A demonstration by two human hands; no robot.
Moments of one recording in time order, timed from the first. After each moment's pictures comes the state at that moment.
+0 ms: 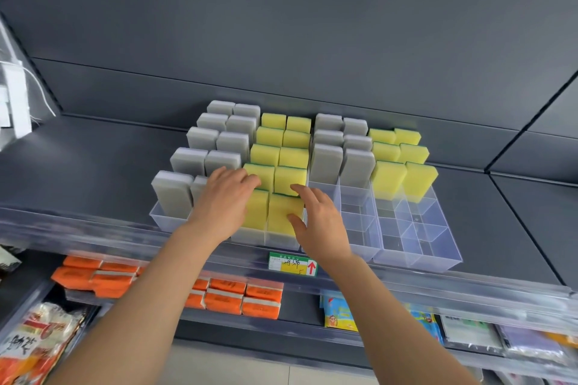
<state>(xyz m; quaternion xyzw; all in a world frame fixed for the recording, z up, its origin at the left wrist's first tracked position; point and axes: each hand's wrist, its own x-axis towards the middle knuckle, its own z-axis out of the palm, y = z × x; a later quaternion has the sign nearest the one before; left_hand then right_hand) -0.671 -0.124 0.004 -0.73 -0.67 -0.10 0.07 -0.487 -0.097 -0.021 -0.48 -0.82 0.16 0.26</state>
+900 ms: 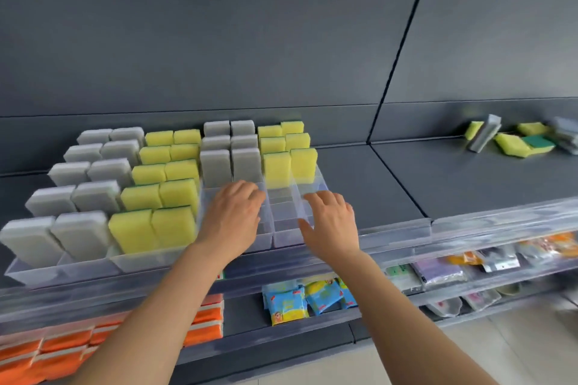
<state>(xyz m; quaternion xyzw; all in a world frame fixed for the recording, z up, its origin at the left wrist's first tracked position) -0.496 -0.105 0.011 -0.83 -0.54 -0.13 0.10 -0.309 -0.111 -0.008 -0.66 -0.73 0.02 0.17</state>
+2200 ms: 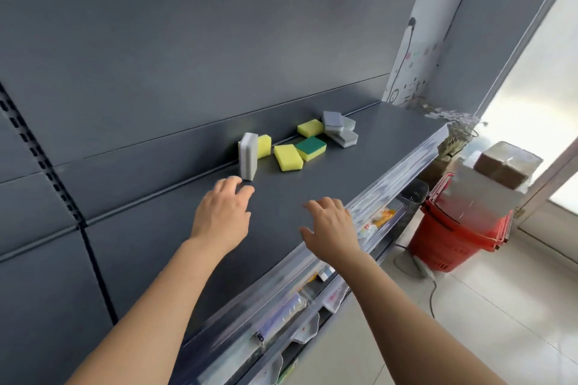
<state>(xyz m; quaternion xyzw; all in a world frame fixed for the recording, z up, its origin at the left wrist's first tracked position) 0.062 0.075 0.005 -0.91 -0.38 -0.19 0.00 0.229 -0.039 -0.009 -0.83 -0.54 -0.01 0.11</state>
